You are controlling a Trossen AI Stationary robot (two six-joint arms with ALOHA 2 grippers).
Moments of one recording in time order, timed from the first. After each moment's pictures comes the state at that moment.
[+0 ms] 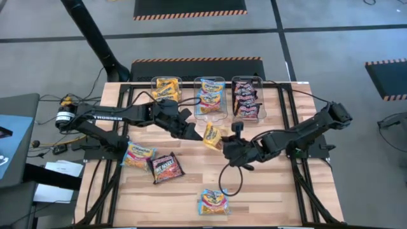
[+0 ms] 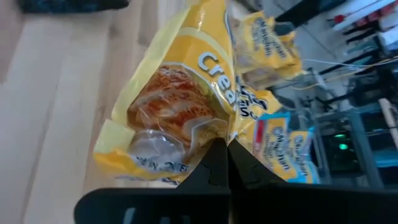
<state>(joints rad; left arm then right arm) 0.09 1.36 1.03 -0.10 0.31 -1.24 0.37 1.49 1.11 -0.48 0.78 -0.14</state>
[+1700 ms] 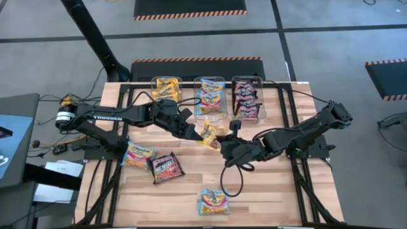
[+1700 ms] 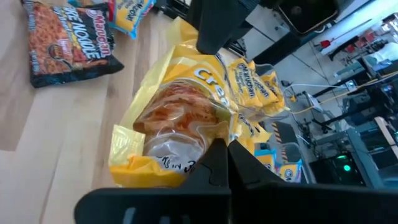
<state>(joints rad) 0.09 1.36 1.03 -0.06 0.29 -1.19 0.37 1.49 1.19 -0.35 0.79 -0.22</state>
